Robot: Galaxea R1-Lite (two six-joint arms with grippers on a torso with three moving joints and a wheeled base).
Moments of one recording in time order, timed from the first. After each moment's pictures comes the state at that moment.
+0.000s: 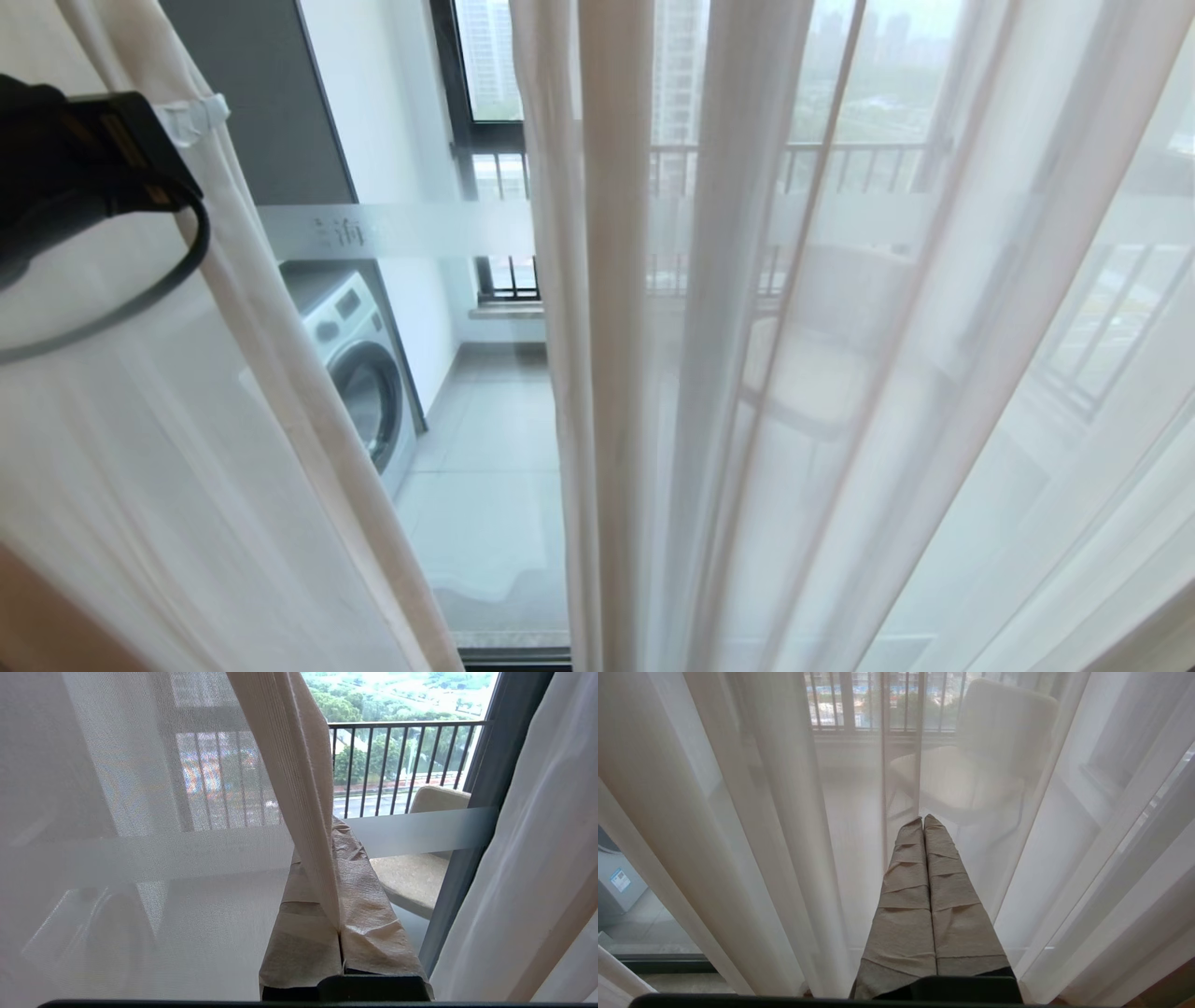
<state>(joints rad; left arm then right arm) -0.20 1.27 -0.97 -0.46 0.00 -0.04 0.00 0.00 0.00 0.00 -0.02 -0.03</state>
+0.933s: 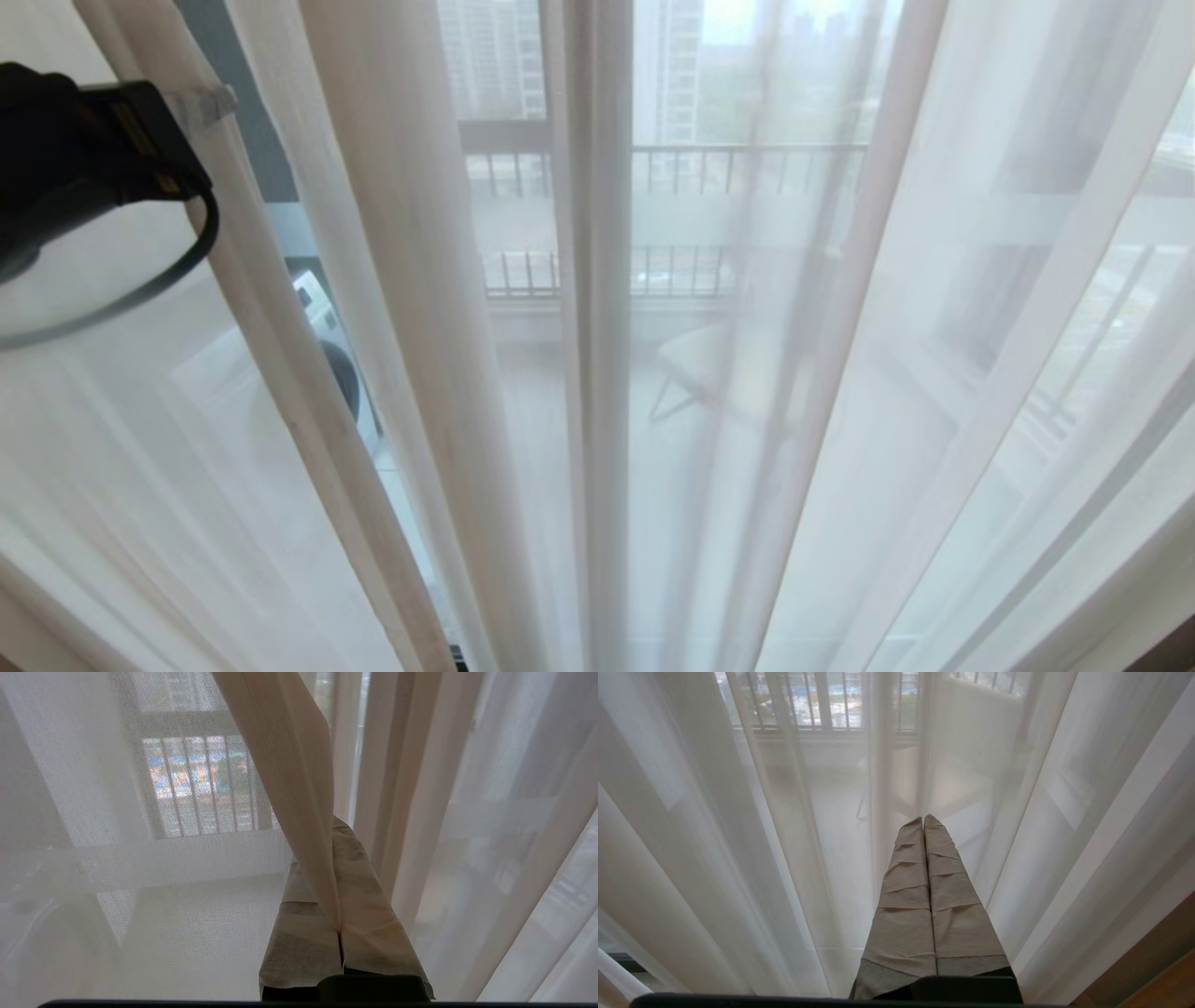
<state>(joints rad) -0.20 1.29 -1.00 -0.46 -0.01 -0.03 0.00 0.00 0.00 0.00 -0.02 -0.03</state>
